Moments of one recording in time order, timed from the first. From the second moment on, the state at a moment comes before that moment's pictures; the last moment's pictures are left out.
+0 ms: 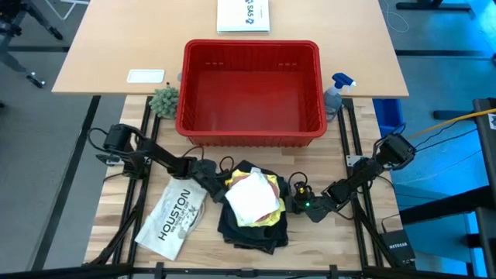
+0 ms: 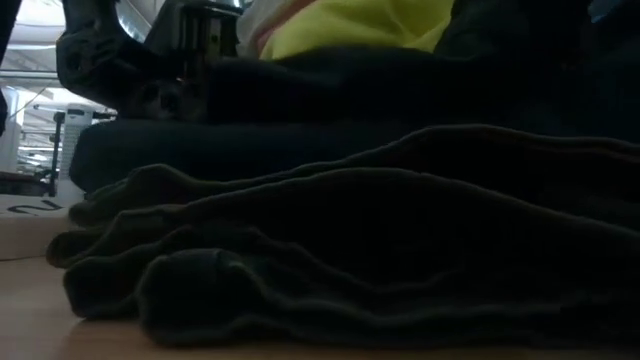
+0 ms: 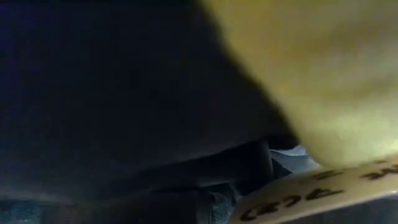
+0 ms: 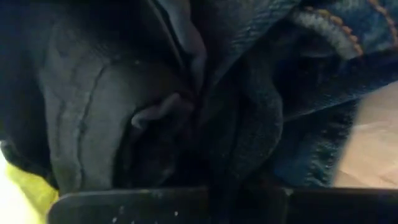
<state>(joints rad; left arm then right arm) -0.13 1.78 0.55 0.83 0.44 -1.11 0.64 1.67 0.45 0.62 0.59 1.82</state>
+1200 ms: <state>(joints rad) -0.09 1.64 0.50 0.62 0.44 -1.19 0.63 1.66 0.46 0.64 0.55 1.89</state>
